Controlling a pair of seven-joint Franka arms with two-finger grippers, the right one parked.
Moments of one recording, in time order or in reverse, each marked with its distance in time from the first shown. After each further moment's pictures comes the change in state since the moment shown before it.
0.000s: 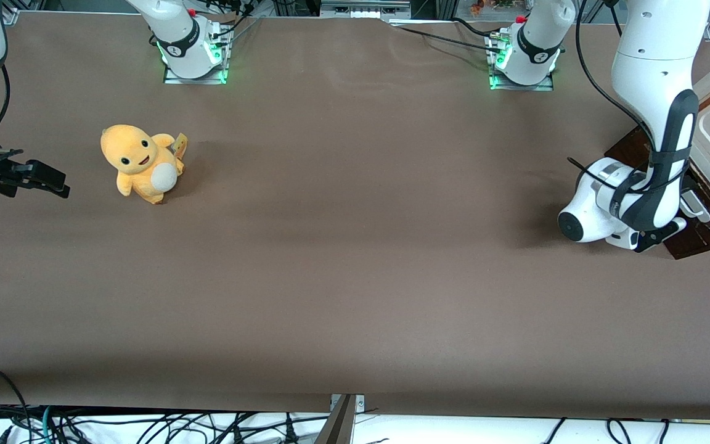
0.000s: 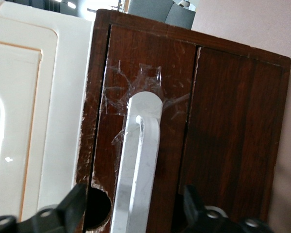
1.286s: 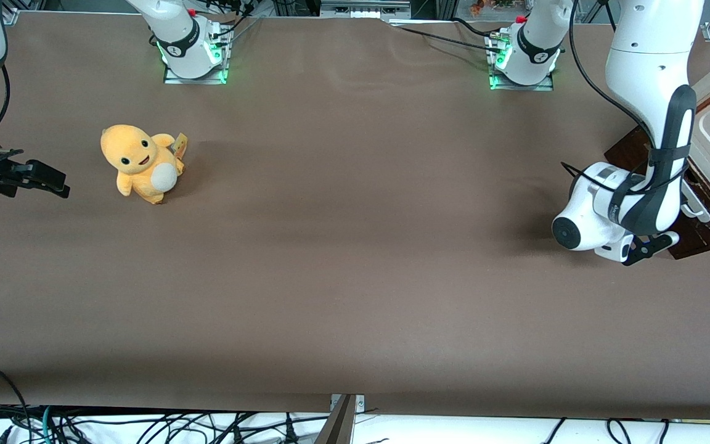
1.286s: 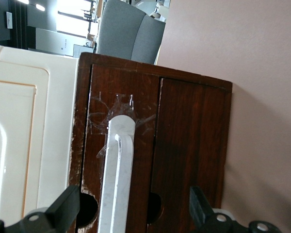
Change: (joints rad) arm -0.035 0.004 -0.002 0.080 -0.078 0.055 0.096
